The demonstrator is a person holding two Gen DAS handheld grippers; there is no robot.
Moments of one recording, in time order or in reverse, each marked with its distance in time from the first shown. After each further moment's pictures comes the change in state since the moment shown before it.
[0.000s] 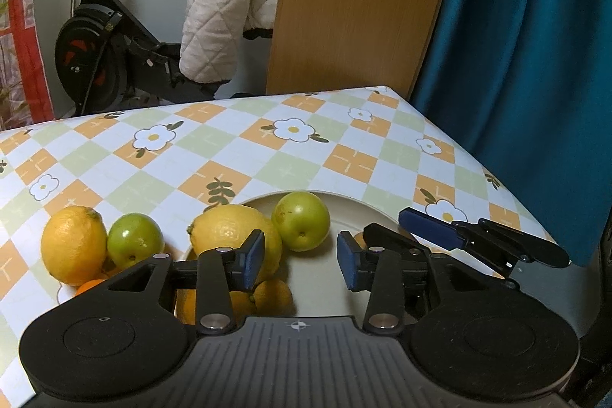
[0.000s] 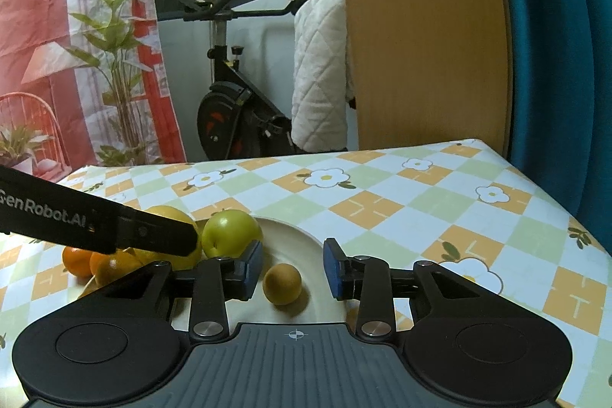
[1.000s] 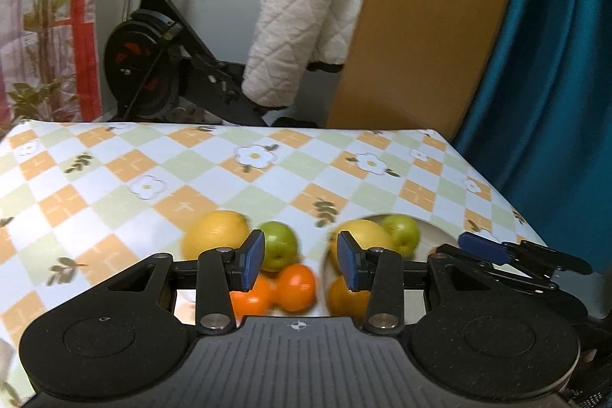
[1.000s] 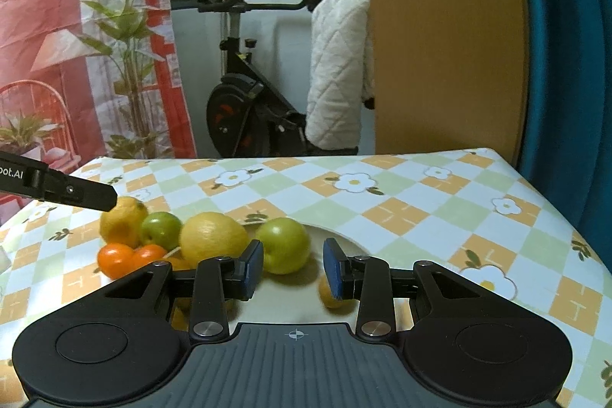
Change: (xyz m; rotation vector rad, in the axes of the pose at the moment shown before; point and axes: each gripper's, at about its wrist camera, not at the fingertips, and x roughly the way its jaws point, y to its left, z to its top) left arm -0.058 0.081 -0.003 -0.104 -0.084 0.072; right arm -0.012 0.048 0.019 -0.048 0.039 0.016
